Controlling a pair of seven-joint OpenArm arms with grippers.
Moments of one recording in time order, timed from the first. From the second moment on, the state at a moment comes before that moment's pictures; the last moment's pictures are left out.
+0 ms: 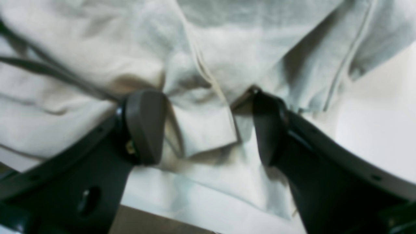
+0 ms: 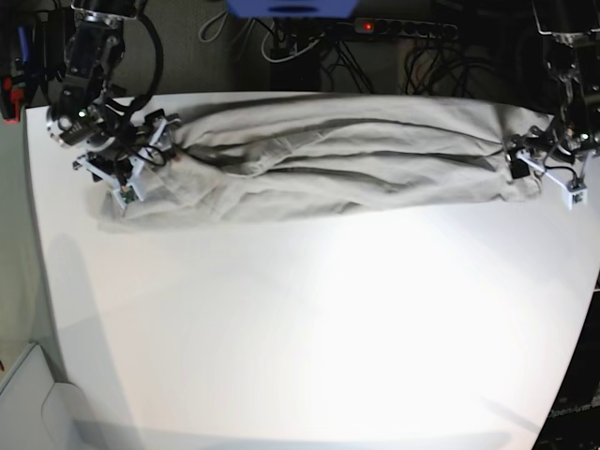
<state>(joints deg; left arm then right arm) 11.3 -26.2 -18.1 84.3 -24.3 -1.9 54.1 -11.2 3.5 21.3 96.9 1.1 39.7 -55.1</state>
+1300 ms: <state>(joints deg) 3.5 -10.5 -12.1 109.7 -10.8 -1.7 73.1 -11.2 3.5 21.1 96.9 1.1 39.7 -55.1</state>
